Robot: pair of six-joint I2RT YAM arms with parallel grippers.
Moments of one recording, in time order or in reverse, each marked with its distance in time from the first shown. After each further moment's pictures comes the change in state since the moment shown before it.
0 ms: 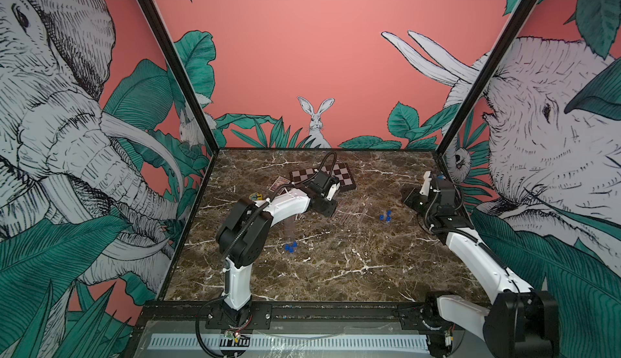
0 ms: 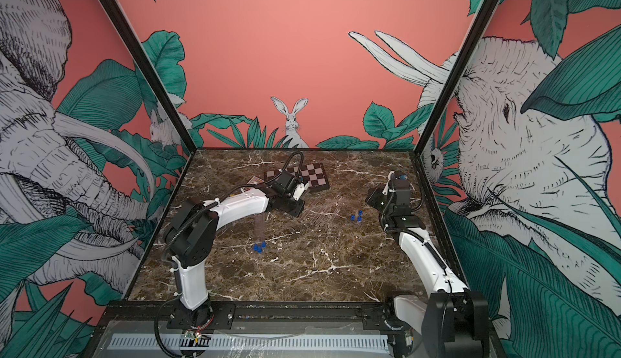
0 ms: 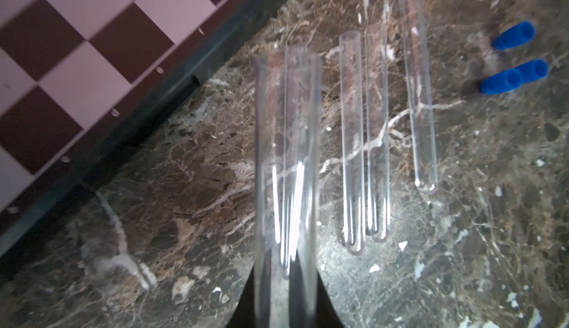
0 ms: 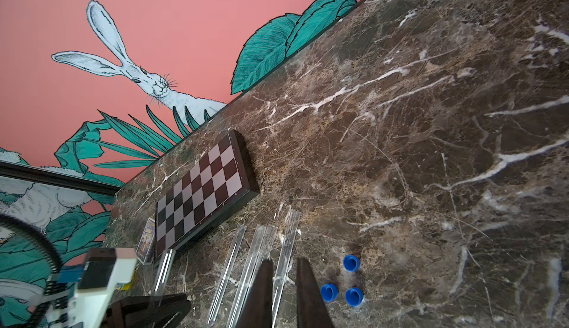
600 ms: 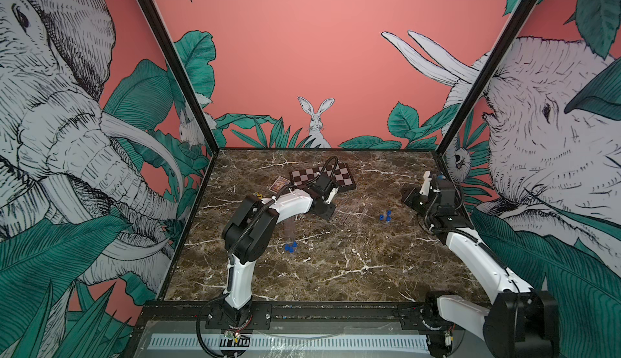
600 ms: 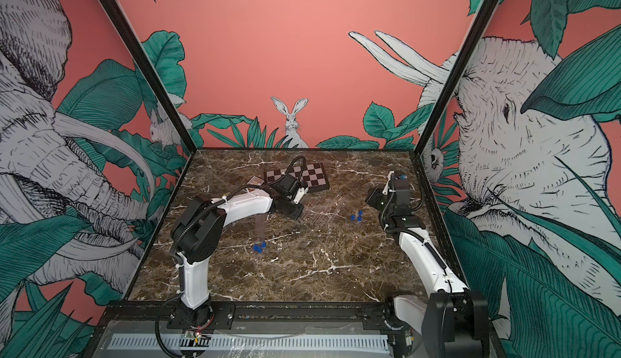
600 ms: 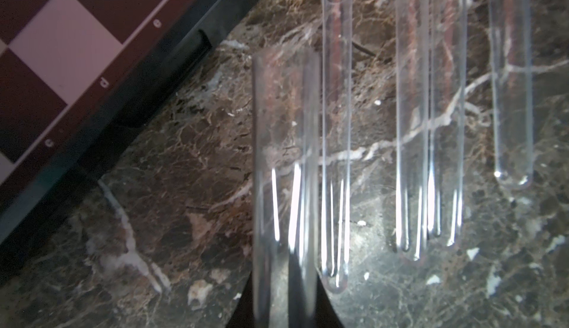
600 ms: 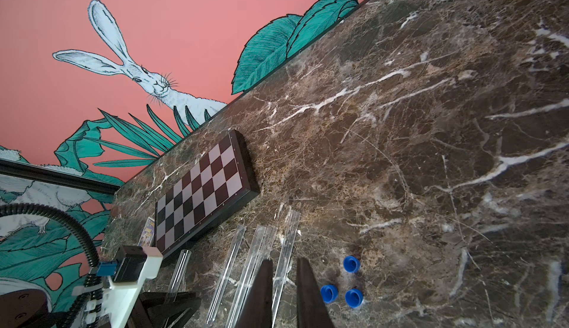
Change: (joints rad) left arm -0.001 0.040 0.013 -0.039 -0.101 0.054; right arm 0.000 0.002 0.000 0.001 -0.002 -0.006
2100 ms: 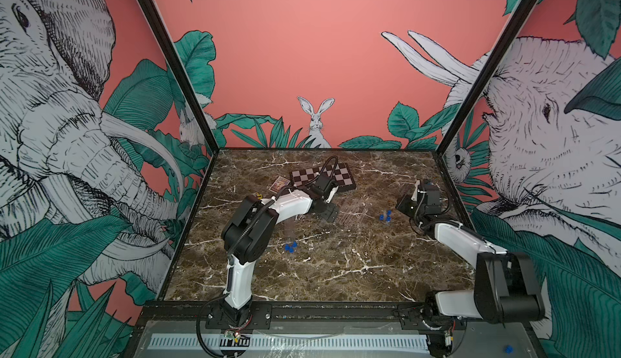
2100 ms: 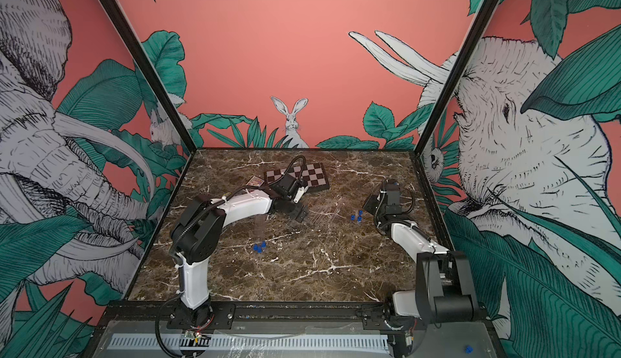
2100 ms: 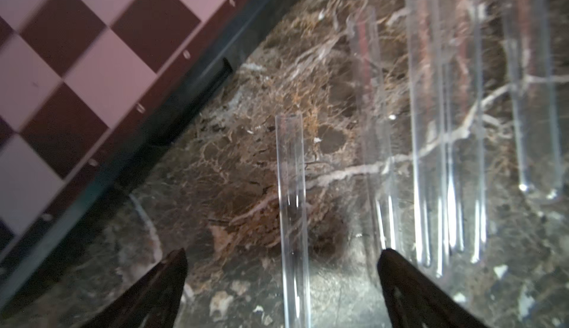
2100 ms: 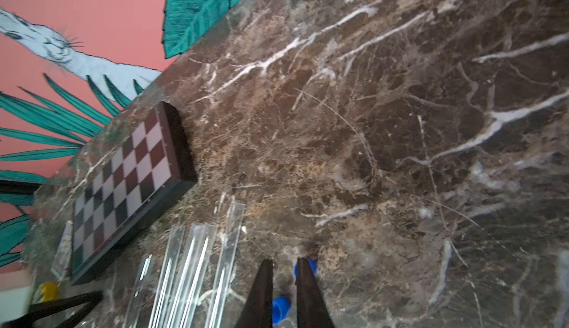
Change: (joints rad) left arm 0.000 -0.041 -0.026 0.069 -0.041 0.040; right arm 0.000 0.256 -0.066 0.142 0.084 -0.019
